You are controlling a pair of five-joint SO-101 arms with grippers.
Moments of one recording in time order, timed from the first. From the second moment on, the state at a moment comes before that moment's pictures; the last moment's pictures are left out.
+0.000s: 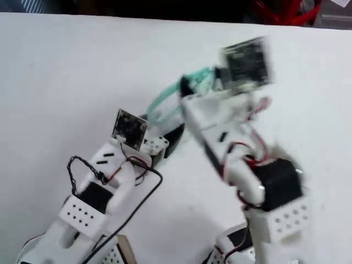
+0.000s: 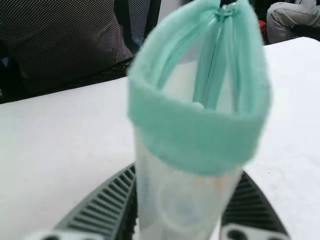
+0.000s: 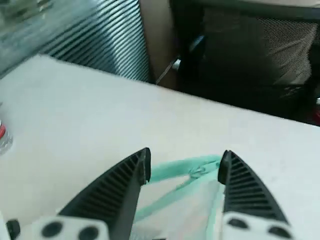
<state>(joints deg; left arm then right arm) 24.2 -61.8 75.8 14.0 1.0 -23.6 -43.6 4.0 66.9 -4.4</state>
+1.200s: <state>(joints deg) 28.2 -61.3 75.9 12.5 -7.1 -8.3 -38.6 54.7 24.7 21.7</state>
